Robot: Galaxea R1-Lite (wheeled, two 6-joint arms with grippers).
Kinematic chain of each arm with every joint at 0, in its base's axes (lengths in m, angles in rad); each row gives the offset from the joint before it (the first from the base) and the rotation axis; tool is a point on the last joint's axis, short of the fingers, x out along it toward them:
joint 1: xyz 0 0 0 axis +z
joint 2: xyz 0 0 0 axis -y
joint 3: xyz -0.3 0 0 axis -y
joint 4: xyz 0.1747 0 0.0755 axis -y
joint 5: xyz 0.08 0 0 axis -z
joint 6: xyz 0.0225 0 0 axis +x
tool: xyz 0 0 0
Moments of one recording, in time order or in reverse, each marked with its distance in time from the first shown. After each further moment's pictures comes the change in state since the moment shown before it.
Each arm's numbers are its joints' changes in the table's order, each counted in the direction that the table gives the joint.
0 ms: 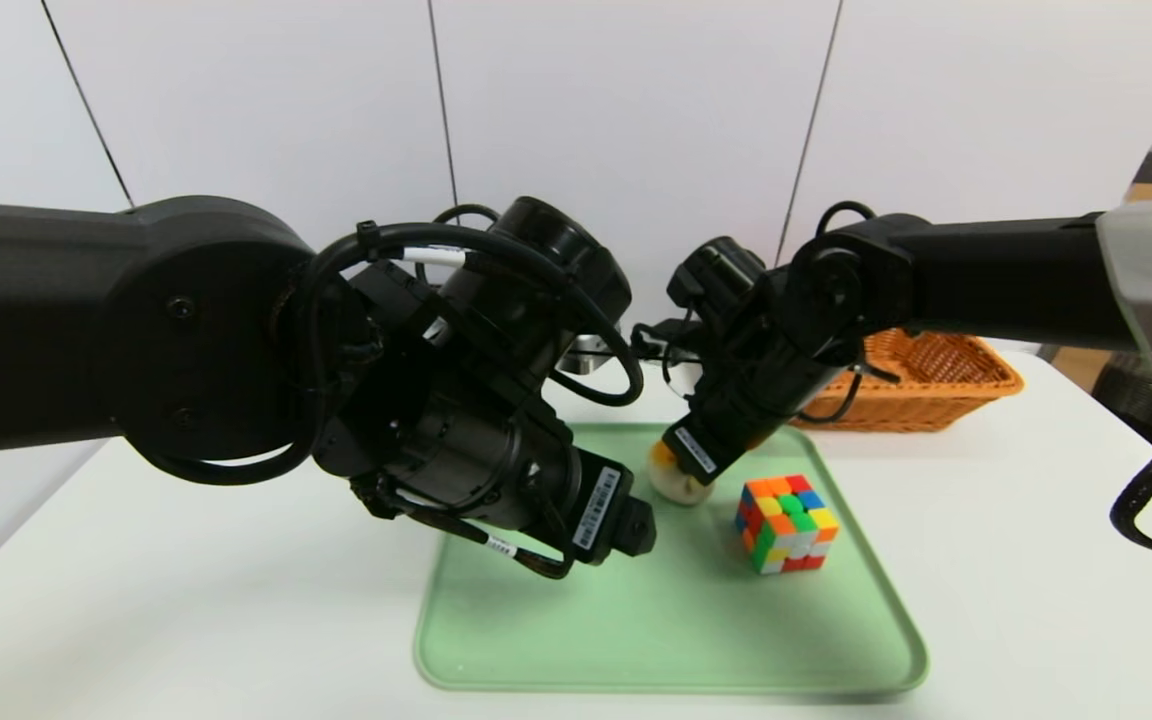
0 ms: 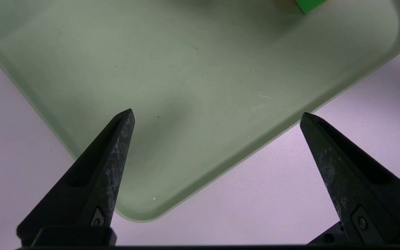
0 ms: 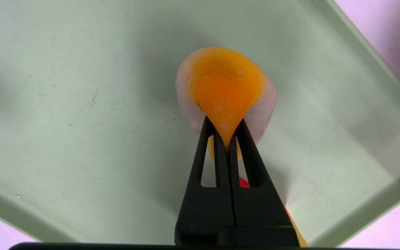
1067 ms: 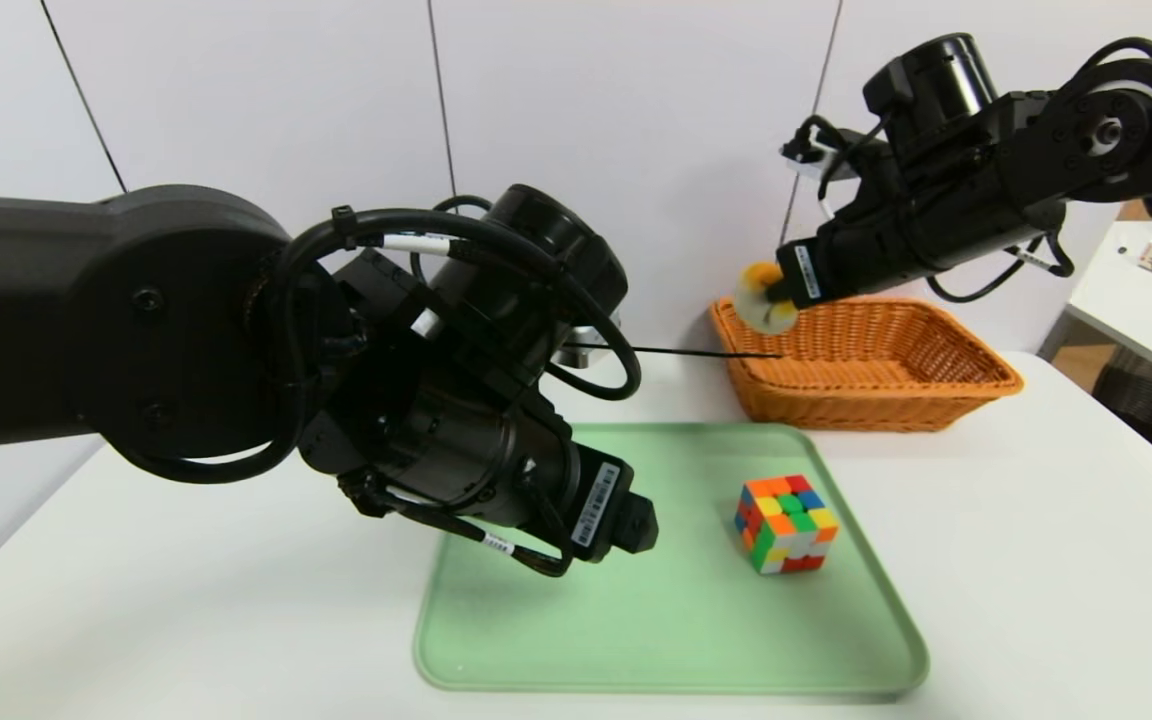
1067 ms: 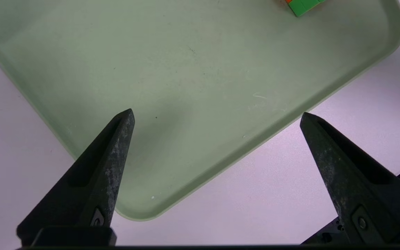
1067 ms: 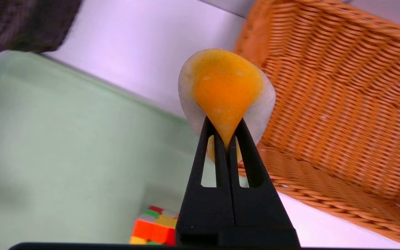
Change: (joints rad) left arm -0.004 0.014 0.002 0.000 0.002 0.001; right arm -0.244 0.179 0.089 0.161 -0.026 0.104
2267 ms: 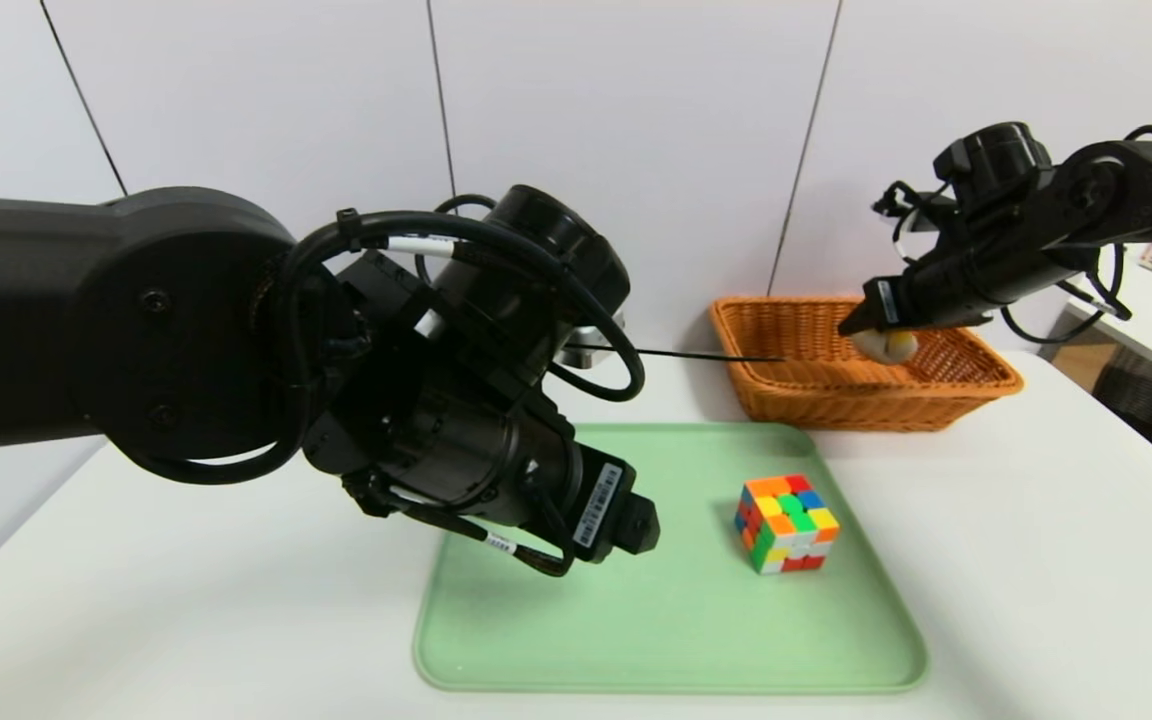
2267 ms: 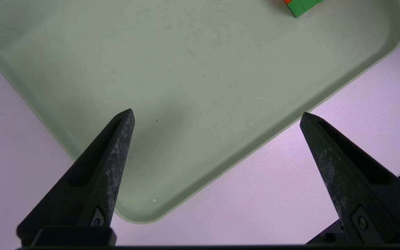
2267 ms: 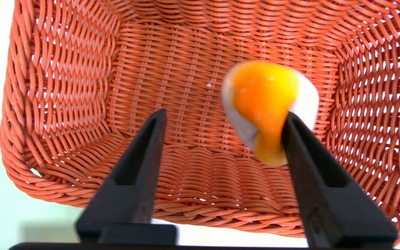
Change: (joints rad) left arm 0.000 -0.003 0.000 0.006 0.001 0.016; right arm -0.266 -0.132 0.004 0.007 -0.003 -0.006
